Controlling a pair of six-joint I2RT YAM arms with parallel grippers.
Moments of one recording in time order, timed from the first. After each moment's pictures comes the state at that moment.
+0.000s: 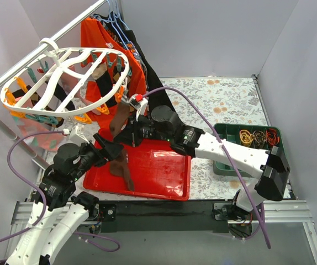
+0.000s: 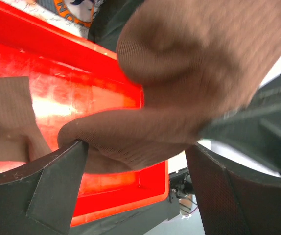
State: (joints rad) left arm -0.42 0.44 0.79 -0.69 0.08 -0.86; right arm 1.11 1.56 1.38 0.05 -0.26 0.58
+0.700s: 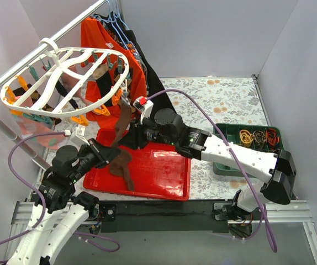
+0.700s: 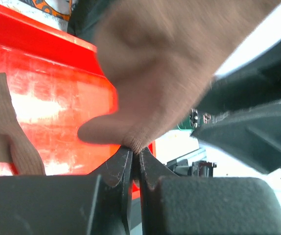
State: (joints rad) left arm -0.42 0.41 0.77 -0.66 0.16 -0.88; right arm 1.13 1.48 1.32 -0.03 -0.18 0.54
